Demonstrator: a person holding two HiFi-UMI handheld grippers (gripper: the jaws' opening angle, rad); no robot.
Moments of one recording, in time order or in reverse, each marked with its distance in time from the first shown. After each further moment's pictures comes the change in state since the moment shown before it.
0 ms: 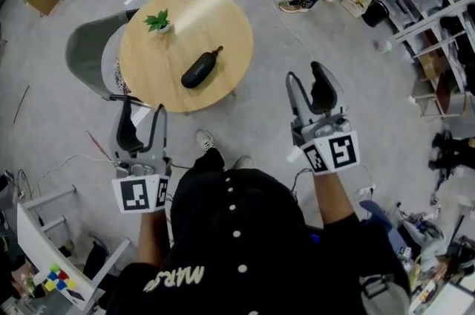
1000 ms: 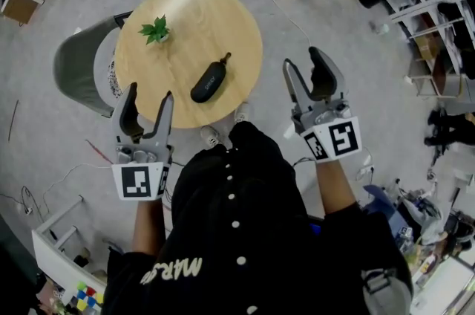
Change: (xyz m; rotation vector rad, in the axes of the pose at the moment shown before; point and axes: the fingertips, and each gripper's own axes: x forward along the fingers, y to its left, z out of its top) left arm 0.132 0.082 -0.037 -0.009 0.061 -0.186; right arm 0.143 -0.002 -0.031 -0.041 0.094 -0.034
